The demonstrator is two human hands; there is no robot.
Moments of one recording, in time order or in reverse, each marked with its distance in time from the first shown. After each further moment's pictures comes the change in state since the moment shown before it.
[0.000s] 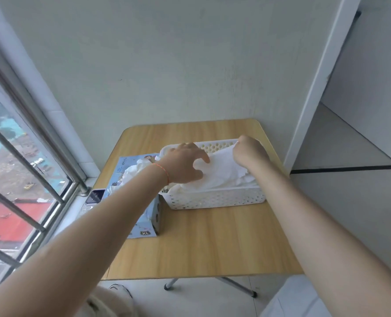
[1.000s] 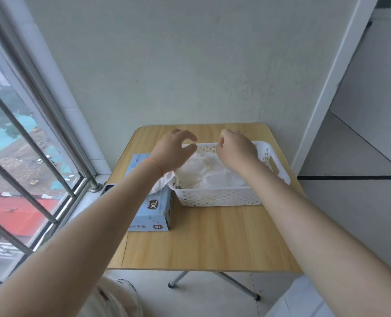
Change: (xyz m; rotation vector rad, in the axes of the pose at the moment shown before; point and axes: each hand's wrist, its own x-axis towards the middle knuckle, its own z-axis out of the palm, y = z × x) left_hand -0.025 -0.026 -0.027 -0.313 0.305 -0.206; right_hand -0.018 -0.048 0.017 -0.154 0.155 -0.351
